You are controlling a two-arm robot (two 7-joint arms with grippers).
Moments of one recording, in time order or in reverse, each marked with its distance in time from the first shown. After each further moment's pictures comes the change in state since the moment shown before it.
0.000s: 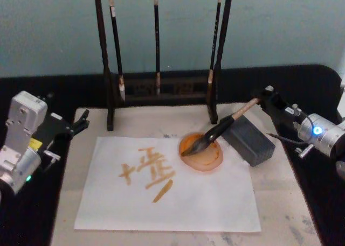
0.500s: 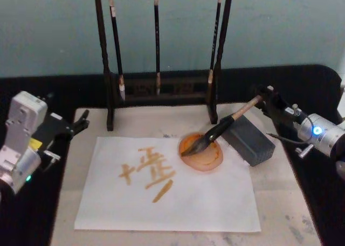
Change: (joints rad) left arm 0.000 0.000 0.000 0.000 0.000 0.000 0.000; right arm -0.001 0.000 0.001 0.000 0.000 0.001 0.000
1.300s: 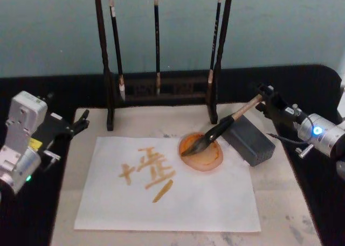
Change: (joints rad) left arm 0.000 0.000 0.000 0.000 0.000 0.000 0.000; right arm 0.000 0.000 0.000 0.000 0.000 0.000 0.000
